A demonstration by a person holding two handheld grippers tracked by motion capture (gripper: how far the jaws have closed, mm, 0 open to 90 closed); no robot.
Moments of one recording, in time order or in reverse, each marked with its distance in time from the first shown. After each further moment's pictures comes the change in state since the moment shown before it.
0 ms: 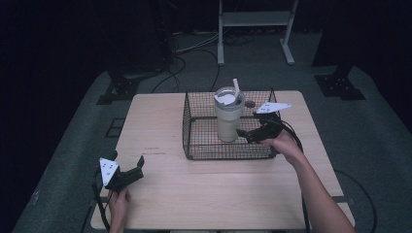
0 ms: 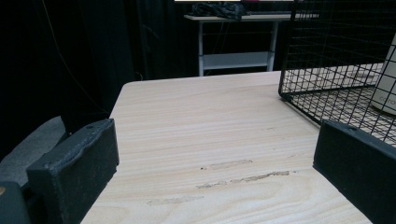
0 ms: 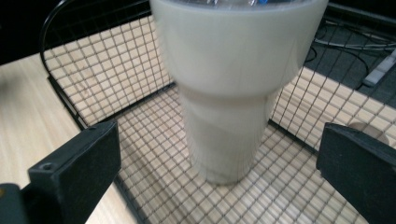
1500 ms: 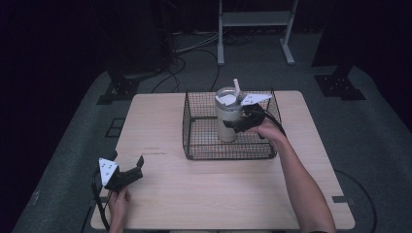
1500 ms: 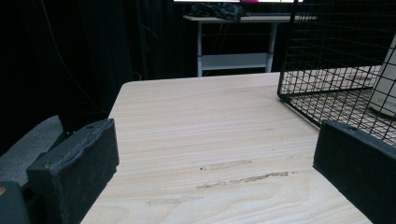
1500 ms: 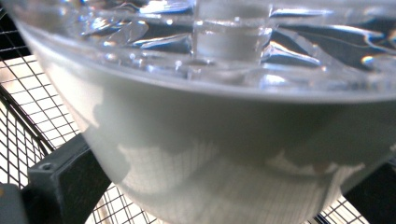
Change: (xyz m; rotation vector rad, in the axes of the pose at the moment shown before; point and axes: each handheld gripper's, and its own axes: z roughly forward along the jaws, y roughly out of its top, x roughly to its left) left arm 0.002 0.000 0.000 -0.001 -0.004 -0.011; right arm -0.027 0.017 0.072 -0.061 0.099 -0.110
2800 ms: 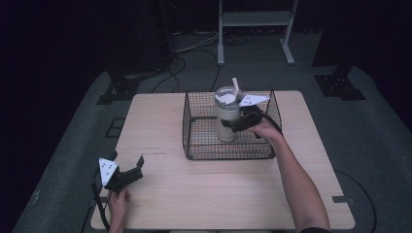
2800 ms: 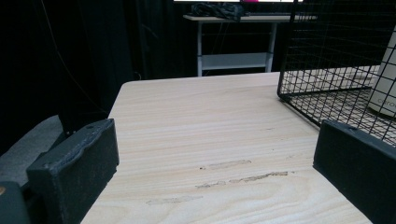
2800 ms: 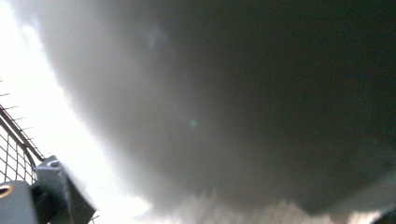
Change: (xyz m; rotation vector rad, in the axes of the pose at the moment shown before) left arm 0.000 0.000 0.000 0.003 -0.001 0.001; right arm -0.006 -0.009 0.015 -0.056 0.021 -0.016
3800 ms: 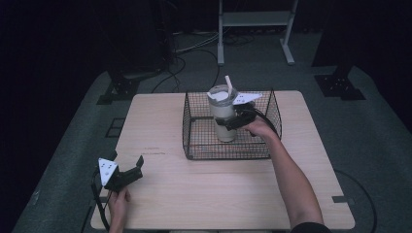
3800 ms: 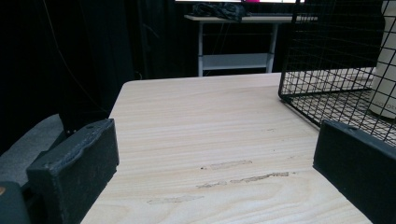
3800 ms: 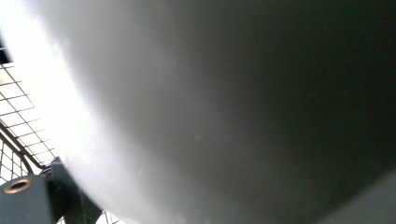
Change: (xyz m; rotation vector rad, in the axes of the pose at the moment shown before) left arm 0.001 0.000 0.000 -0.002 0.004 -0.007; right arm 0.002 0.008 0.019 0.022 0.027 -0.002
